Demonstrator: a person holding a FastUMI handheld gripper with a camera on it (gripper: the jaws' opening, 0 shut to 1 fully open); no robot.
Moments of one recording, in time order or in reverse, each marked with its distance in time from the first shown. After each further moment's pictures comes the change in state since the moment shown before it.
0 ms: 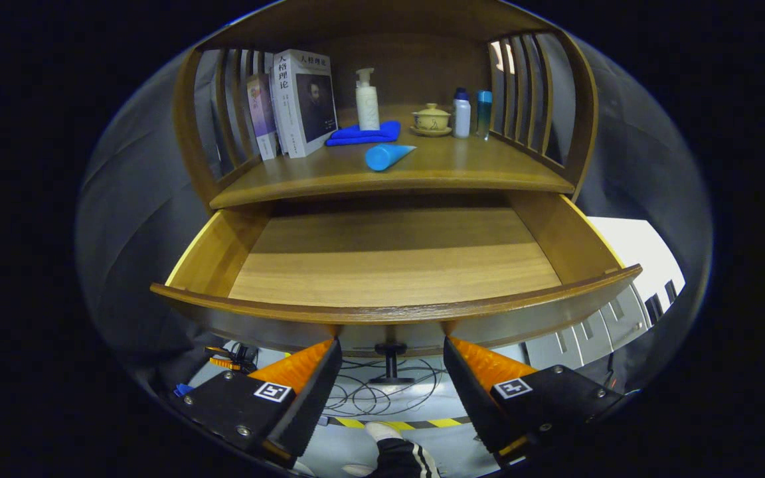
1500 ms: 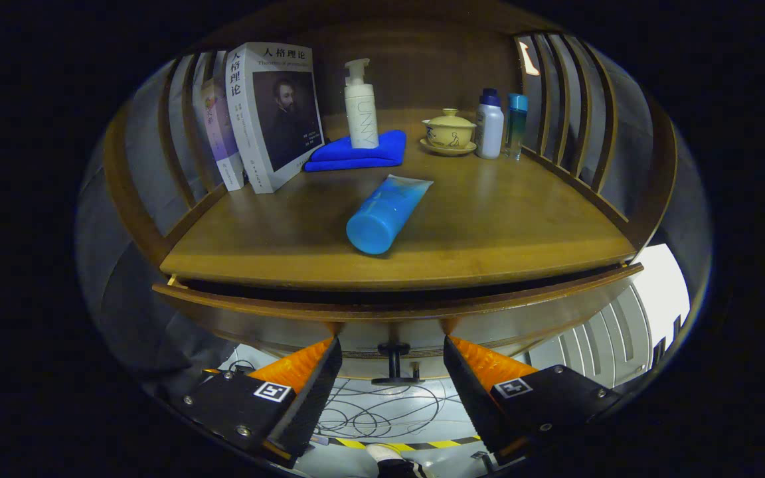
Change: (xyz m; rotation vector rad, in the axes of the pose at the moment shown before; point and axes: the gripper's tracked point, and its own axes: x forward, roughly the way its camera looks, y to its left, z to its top) arm 0.112 0.000 0.092 -0.001 0.011 0.004
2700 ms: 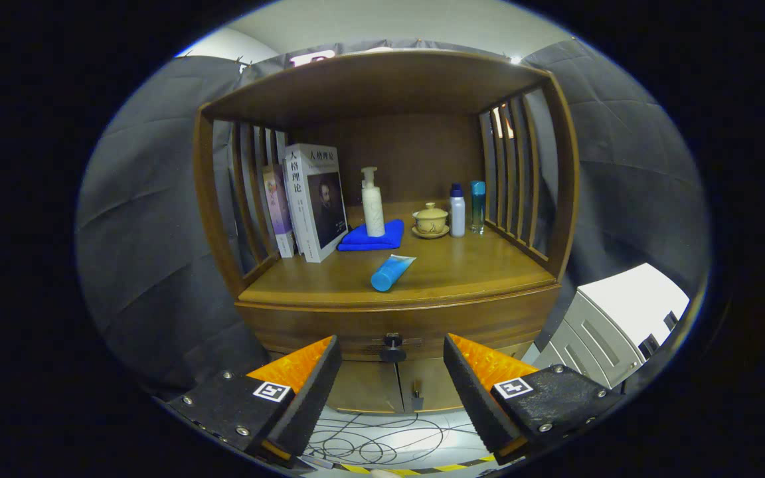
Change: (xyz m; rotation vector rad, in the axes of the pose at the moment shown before) arm -0.171 -0.011 0.006 0.031 -0.407 0.039
